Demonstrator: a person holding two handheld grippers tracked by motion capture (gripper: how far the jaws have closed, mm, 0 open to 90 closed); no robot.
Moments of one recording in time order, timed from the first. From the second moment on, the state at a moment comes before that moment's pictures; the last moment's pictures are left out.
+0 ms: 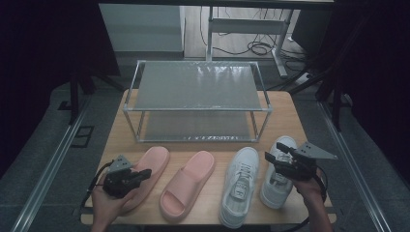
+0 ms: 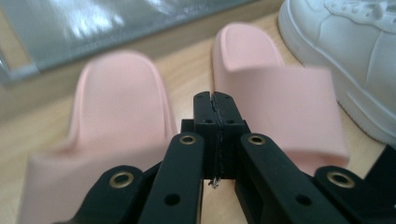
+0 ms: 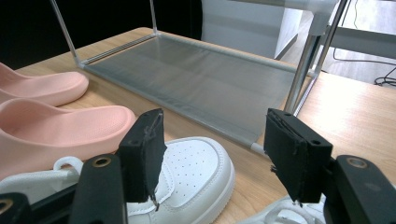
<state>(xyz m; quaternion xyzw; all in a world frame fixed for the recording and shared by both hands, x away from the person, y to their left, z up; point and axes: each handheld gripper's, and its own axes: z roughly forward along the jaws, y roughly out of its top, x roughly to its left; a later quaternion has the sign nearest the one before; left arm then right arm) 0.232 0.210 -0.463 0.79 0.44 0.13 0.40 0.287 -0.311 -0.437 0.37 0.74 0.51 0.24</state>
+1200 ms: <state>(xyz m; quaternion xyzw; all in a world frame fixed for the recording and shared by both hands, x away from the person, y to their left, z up) 0.207 0.258 -0.512 0.77 0.51 0.10 0.36 0.280 -0.316 -0.445 0.39 0.74 0.49 0.23</state>
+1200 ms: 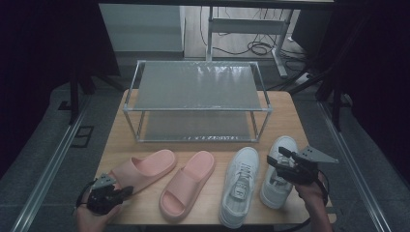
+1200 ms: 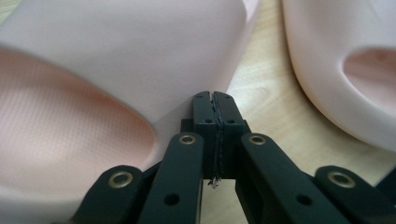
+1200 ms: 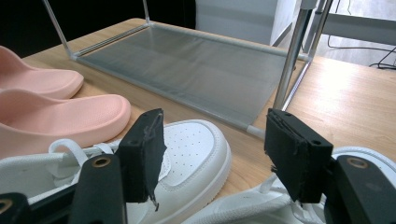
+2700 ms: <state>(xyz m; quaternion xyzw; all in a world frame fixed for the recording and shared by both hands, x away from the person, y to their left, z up) 0.275 0.223 -0.496 0.76 0.52 0.12 0.37 0.277 -0.321 -0.447 0.40 0.74 0.49 0.24</state>
